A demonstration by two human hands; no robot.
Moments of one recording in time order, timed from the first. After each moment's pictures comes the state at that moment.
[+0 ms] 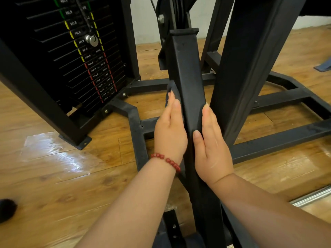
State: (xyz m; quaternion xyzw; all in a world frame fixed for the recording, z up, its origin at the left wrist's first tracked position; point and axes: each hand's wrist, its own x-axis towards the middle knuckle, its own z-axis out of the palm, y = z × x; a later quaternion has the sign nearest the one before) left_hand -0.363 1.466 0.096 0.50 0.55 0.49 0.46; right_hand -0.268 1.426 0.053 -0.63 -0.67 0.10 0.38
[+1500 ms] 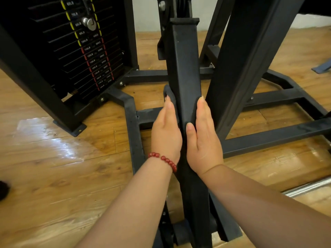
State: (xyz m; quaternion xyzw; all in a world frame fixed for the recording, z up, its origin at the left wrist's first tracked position) left_hand -0.360 1.449 0.074 0.52 0.54 0.49 0.45; right_hand -0.267 1.426 0.057 -0.64 -0.67 0.11 0.36
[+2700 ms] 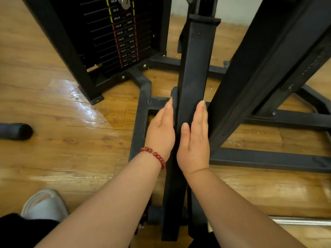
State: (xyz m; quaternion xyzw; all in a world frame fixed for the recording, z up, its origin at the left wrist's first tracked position) left_hand -0.337 1.435 0.100 0.33 0.64 0.49 0.49; right_hand -0.255 1.429 0.057 -0.56 -0.69 0.20 0.42
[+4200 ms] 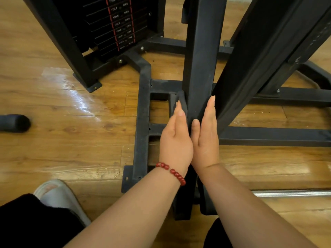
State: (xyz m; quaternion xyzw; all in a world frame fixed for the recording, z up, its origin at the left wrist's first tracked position) left_hand -0.326 1.372 0.075 0.31 0.63 0.47 0.53; right_hand -0.251 1.391 0.026 -0.59 -0.67 0.22 0.40
